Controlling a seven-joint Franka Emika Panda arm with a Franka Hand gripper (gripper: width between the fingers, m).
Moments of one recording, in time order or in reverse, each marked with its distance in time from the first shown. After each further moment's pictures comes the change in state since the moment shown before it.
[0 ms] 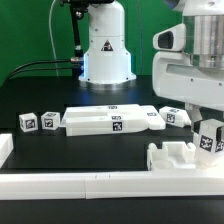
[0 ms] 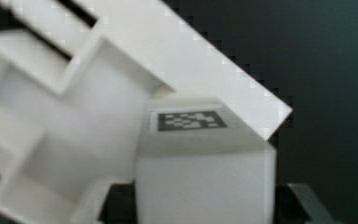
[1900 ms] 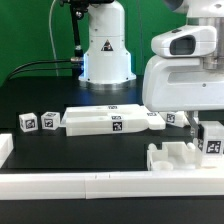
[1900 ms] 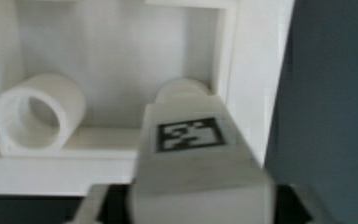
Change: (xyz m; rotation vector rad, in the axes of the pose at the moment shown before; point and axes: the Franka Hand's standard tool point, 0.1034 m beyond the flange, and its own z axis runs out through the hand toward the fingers) arm -0.002 -0.001 0.002 -0.030 0.020 -1.070
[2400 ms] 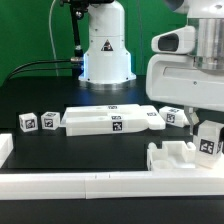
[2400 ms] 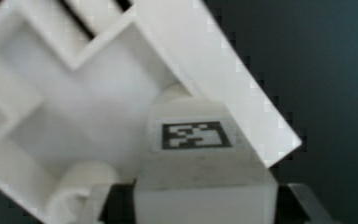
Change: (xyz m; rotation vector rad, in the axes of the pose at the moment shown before) arm -0.002 0.000 0.001 -0.020 -0.007 0.903
